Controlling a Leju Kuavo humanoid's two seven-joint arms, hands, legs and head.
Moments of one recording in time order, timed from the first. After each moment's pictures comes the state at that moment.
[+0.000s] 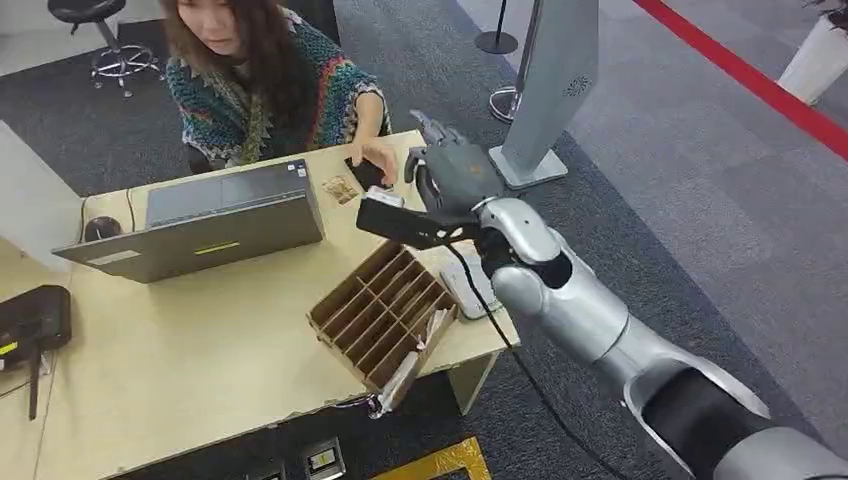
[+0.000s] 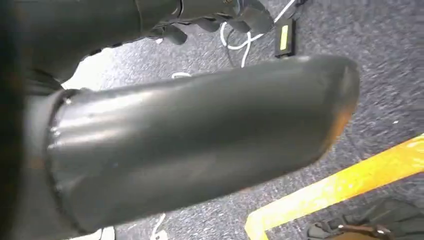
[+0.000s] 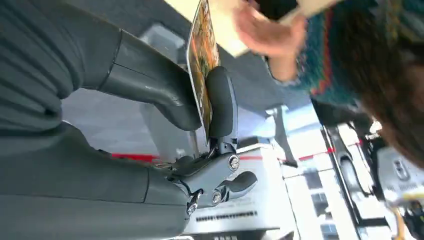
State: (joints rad) left arm -0.17 0.00 -1.11 -0.32 0.35 0.62 0.01; right arm -0.62 -0.42 0.55 -1.73 0.80 -0.05 0.44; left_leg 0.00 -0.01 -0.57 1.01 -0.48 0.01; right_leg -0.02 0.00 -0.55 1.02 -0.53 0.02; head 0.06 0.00
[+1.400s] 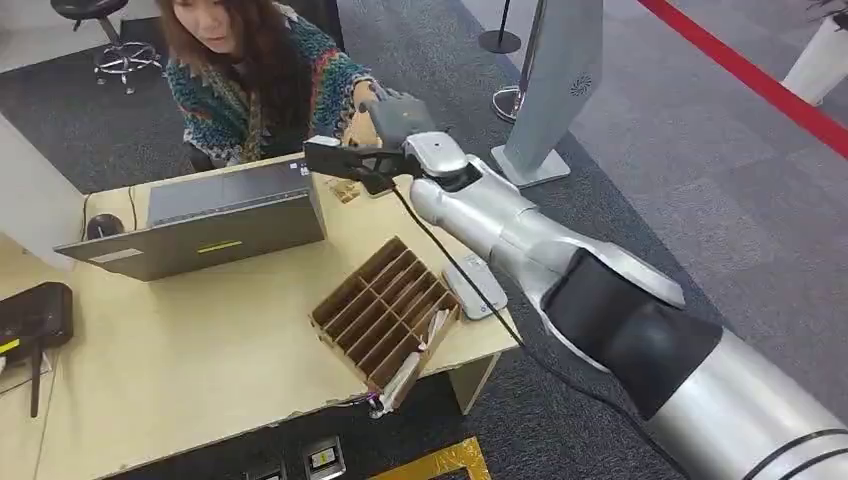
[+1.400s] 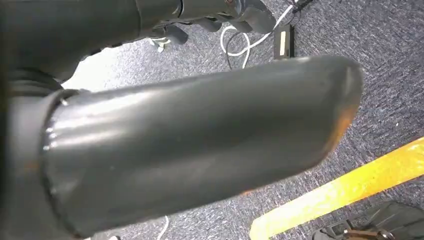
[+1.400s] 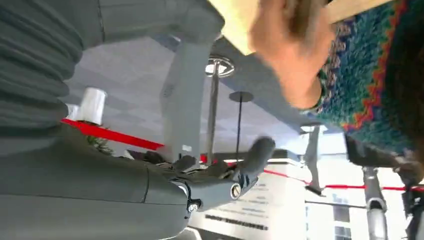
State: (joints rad) left arm -0.19 0.00 -1.13 -0.32 0.31 0.61 0.05; right arm -1.15 -0.13 0.92 -0.73 0.72 -0.22 0.33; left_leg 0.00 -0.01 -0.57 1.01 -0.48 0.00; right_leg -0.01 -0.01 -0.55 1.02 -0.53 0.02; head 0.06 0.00
